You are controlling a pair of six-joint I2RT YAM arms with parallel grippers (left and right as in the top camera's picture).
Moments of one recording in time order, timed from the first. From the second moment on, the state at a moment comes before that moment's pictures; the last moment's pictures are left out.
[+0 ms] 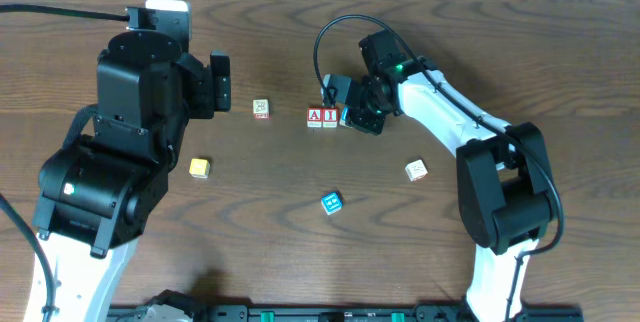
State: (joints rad) left arm -0.34 1.19 1.58 -0.95 -0.35 -0.09; right arm 0.39 2.07 1.47 -0.69 -0.27 -0.86
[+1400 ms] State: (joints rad) left arm -0.34 1.19 1.58 -0.91 -0.35 -0.09; right arm 0.40 2.07 1.47 -0.69 -0.27 -1.04
